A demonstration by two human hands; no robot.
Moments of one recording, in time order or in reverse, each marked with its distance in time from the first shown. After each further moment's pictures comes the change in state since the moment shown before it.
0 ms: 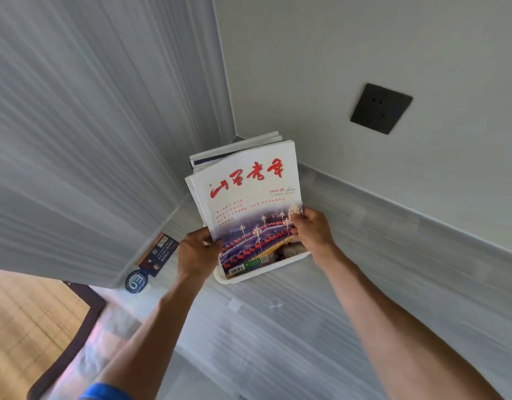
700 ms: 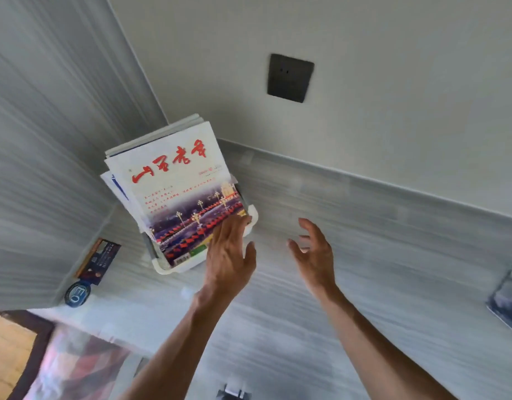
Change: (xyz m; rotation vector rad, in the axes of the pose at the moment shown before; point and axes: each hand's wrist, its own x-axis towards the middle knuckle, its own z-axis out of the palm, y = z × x) left_hand -0.103 0.064 0.111 0.276 -0.182 0.685; right_hand -0.092 0.110 -0.101 -0.165 0.316 -0.182
